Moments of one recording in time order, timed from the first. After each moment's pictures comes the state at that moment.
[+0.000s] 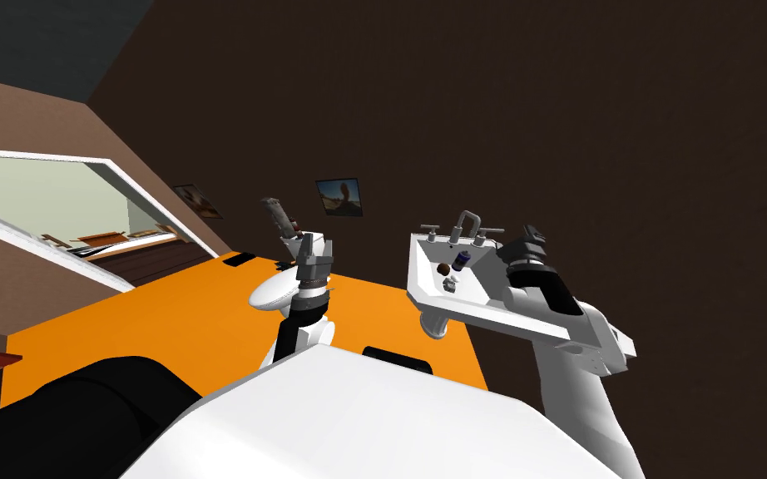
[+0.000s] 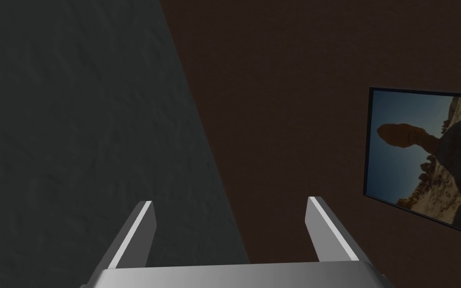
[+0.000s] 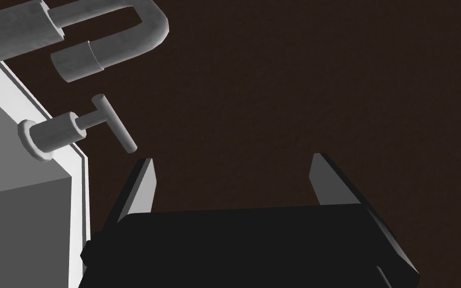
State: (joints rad) left arm 0.53 0.04 -0.07 -2.36 0.08 -0.57 -0.14; right arm -0.11 -0.24 -0.37 -1.94 0.05 0.25 -0.50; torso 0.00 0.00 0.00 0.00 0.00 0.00
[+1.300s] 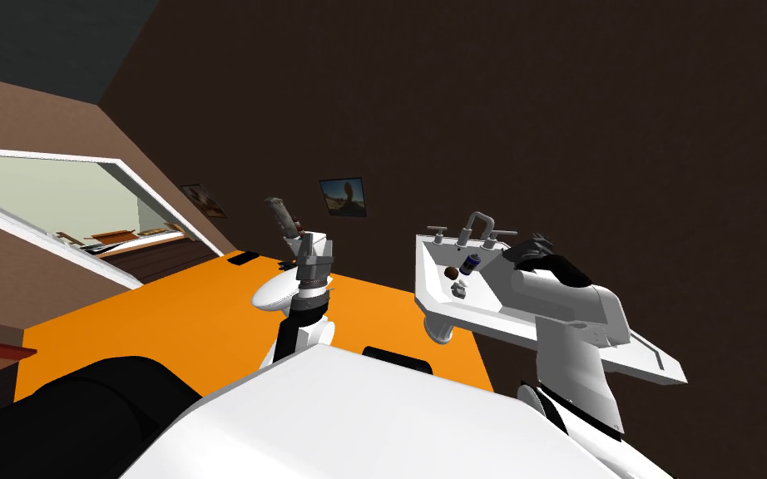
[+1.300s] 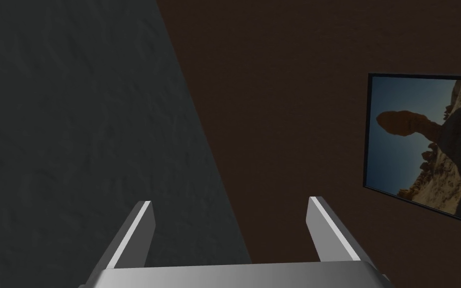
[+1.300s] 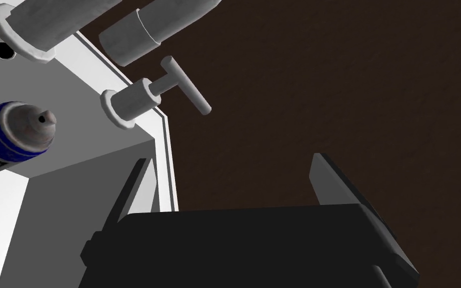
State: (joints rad) left arm 0.53 0.04 -0.07 -2.36 0.08 -0.57 -0.14; right arm -0.29 -0.28 -0.48 -1.81 0.03 0.61 -0.64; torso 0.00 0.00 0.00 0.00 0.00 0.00
